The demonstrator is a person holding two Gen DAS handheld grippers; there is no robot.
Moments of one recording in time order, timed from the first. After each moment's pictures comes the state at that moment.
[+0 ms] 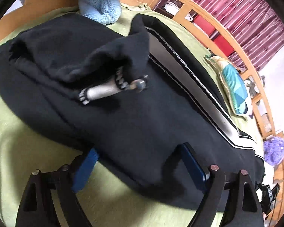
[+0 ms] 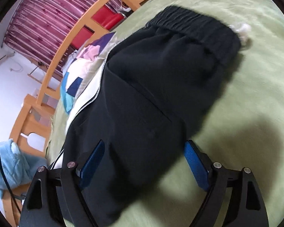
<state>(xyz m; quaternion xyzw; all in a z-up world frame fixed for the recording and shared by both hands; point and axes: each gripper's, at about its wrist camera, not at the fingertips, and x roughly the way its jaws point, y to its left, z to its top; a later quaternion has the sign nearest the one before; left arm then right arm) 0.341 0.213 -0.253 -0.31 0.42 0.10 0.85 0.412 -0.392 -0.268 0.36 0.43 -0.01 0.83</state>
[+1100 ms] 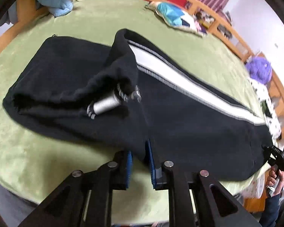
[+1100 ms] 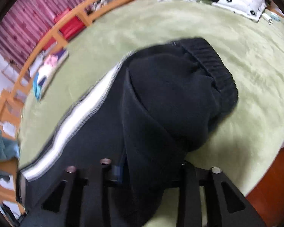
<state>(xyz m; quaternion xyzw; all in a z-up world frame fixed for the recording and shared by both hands) 0.090 0.054 -0.195 -0.16 0.51 -0.03 0.84 0.091 -0.550 -0.200 0.28 0.48 -0.14 0.82</state>
